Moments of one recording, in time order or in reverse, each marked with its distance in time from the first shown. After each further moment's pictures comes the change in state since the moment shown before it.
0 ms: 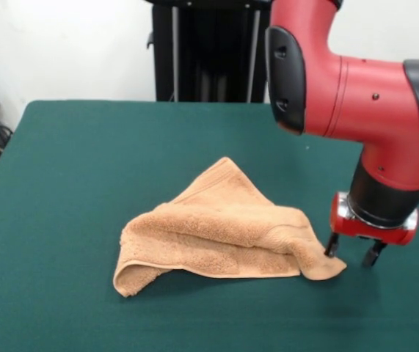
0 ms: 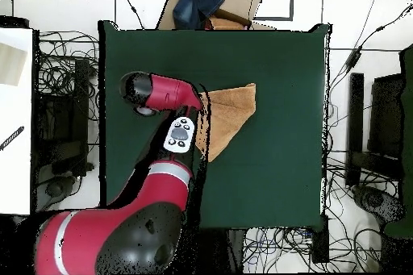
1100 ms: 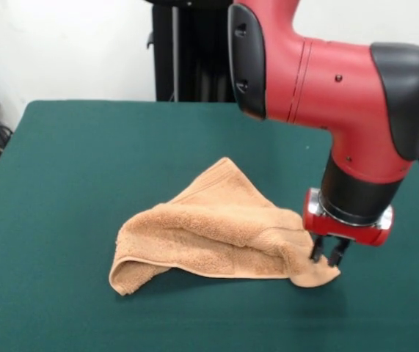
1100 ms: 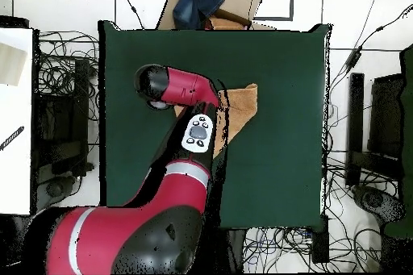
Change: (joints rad) arm -0.061 -0.042 0.000 0.003 -0.035 -0.011 0.000
